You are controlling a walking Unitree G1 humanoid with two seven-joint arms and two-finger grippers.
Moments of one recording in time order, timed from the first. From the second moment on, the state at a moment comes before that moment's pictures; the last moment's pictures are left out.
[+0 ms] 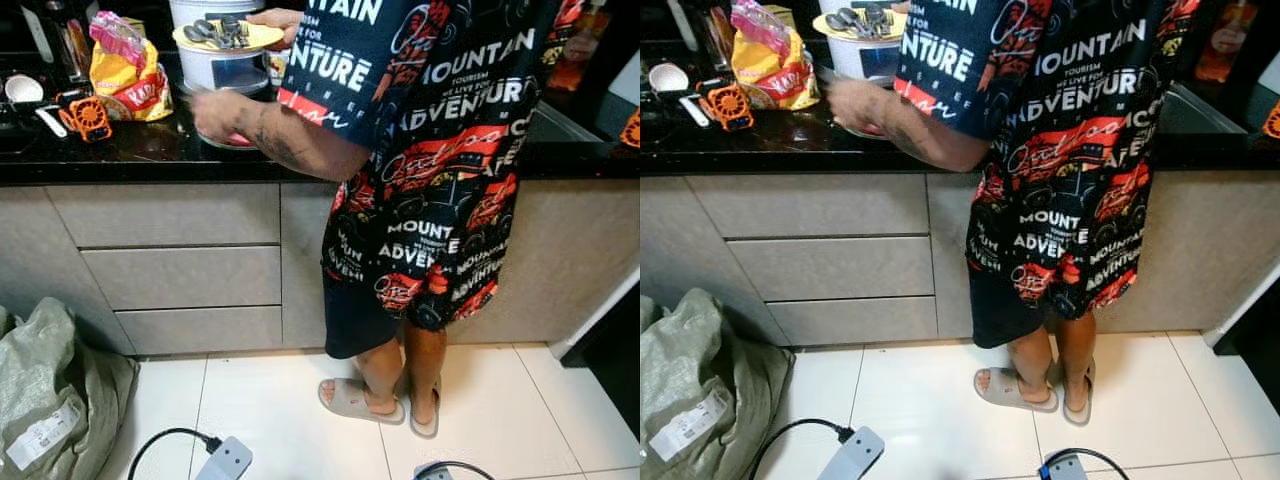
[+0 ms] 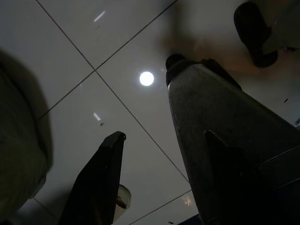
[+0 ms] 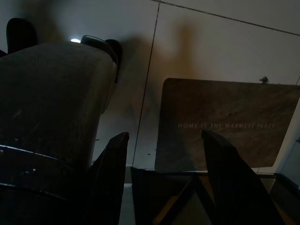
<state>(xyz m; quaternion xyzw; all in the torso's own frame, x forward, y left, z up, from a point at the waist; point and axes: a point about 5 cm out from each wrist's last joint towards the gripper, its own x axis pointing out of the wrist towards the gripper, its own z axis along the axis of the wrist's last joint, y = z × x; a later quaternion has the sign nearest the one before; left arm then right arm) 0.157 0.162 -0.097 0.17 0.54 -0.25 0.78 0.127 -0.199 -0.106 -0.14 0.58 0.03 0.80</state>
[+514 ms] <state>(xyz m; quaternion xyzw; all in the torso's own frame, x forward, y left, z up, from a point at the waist) 0.156 0.162 -0.097 0.18 0.54 -0.26 0.78 0.127 -0.196 -0.107 -0.13 0.58 0.03 0.80</state>
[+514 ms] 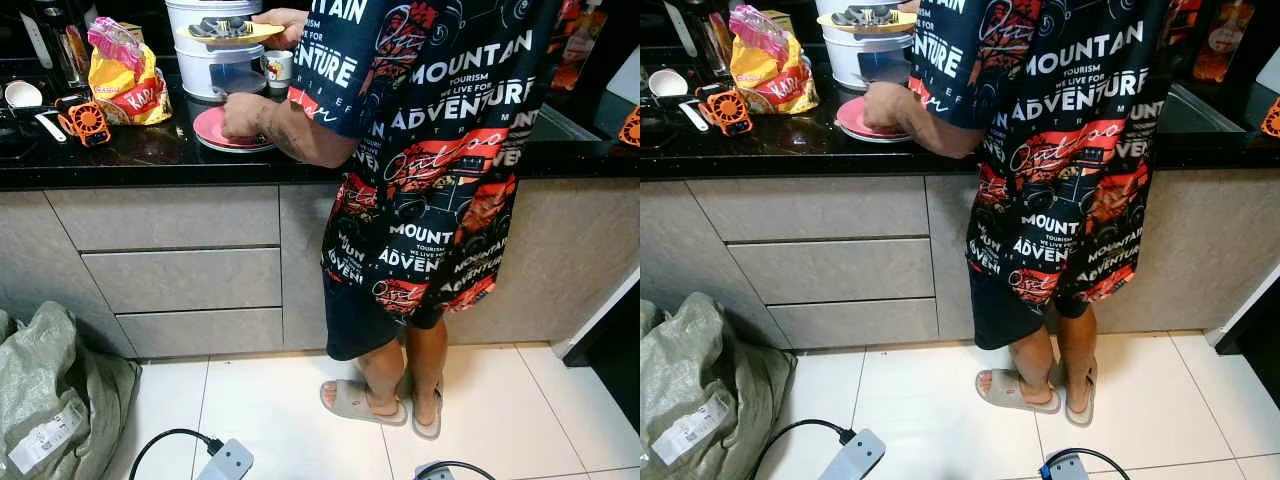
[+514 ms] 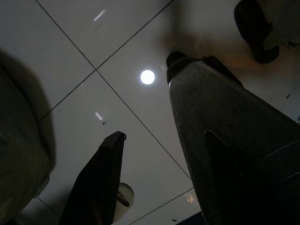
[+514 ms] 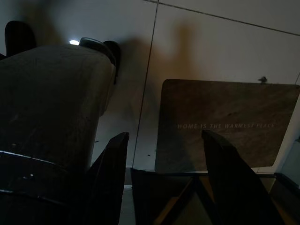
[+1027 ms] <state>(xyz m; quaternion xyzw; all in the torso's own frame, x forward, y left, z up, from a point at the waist) 0.154 0.166 -0.098 0.18 0.55 -0.26 0.78 0.127 -0.196 -0.107 -0.14 0.58 0.03 0.80</state>
